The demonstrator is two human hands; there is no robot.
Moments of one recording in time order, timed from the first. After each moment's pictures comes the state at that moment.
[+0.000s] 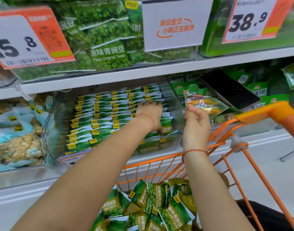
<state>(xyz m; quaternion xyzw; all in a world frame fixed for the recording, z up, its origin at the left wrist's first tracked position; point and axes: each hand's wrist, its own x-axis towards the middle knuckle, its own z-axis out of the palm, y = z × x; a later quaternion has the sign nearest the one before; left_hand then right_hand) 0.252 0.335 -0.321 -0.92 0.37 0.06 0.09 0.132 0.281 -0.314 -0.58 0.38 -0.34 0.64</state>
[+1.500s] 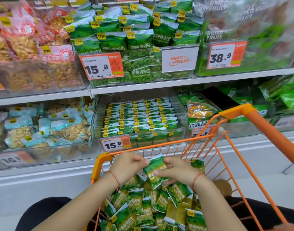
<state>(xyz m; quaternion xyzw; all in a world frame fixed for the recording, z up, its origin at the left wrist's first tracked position) 0.092 0.521 -0.317 -0.89 0.21 0.16 -0.36 0.024 0.342 -0.336 -0.78 0.11 0.19 0.59</state>
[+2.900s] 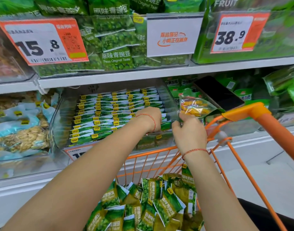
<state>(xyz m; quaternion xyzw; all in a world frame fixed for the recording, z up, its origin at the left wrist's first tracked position) 0.220 0.348 -0.298 -0.93 0.34 0.14 0.00 0.103 0.280 -0.303 -0.89 0.31 -0.20 0.27</state>
